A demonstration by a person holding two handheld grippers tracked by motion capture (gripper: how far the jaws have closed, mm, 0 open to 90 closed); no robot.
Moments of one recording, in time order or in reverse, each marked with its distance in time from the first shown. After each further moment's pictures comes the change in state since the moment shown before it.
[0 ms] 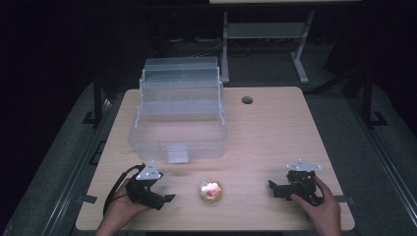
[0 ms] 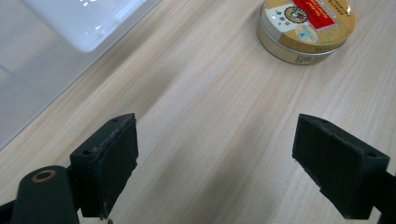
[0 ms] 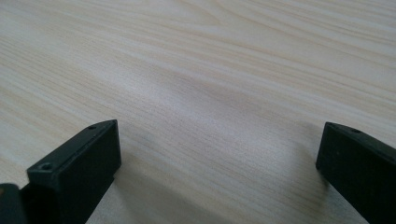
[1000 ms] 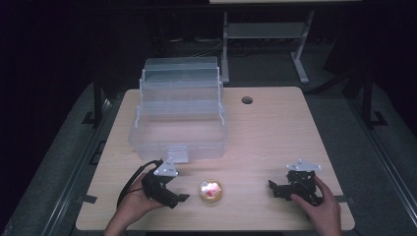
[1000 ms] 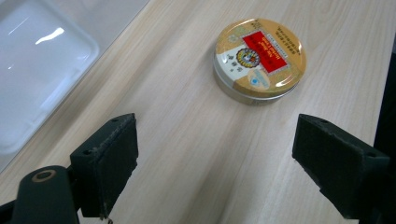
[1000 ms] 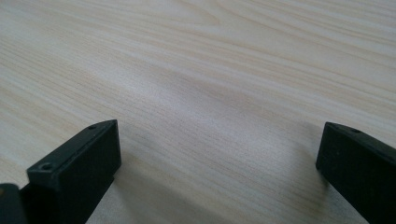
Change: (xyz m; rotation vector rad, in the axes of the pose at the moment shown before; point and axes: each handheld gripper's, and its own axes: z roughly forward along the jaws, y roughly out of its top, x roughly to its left) left arm -0.018 0.041 0.016 0.025 -0.088 0.074; right arm 0.000 0.000 0.000 0.000 0.000 0.000
